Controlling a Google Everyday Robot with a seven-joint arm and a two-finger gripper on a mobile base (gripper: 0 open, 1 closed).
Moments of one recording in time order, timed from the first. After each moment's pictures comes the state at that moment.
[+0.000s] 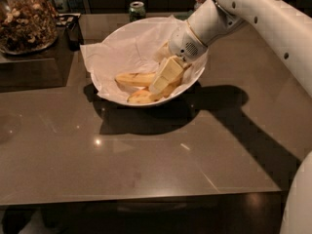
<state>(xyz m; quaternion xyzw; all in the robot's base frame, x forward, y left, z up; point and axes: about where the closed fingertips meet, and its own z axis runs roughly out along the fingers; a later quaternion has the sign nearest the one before) 0.605 -0.011 0.886 -0.64 0.68 0.26 0.26</state>
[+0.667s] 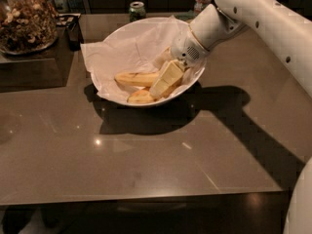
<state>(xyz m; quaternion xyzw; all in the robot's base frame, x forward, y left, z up) 0.603 -0.019 0.874 -0.62 0.69 0.27 0.25</state>
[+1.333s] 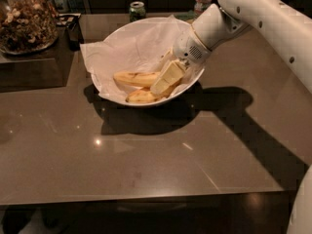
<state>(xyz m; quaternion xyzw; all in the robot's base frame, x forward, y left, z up) 0.602 -0.023 0.876 -0.62 0.70 0.26 0.25</state>
